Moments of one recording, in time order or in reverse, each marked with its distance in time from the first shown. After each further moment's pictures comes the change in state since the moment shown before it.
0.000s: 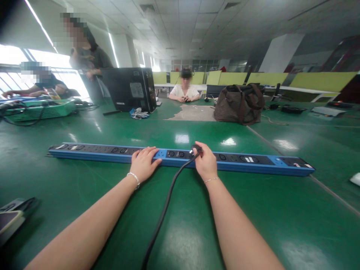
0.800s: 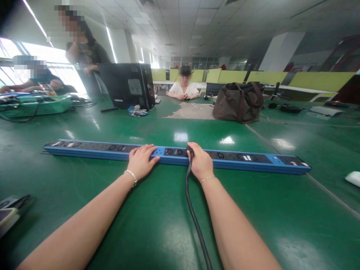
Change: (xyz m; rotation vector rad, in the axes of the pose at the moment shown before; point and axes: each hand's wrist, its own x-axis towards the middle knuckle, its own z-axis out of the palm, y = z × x) left_hand 0.000 -0.001 -0.002 0.020 -0.012 0.012; right_hand -0.008 0.004 0.003 -0.257 -0.103 -0.267
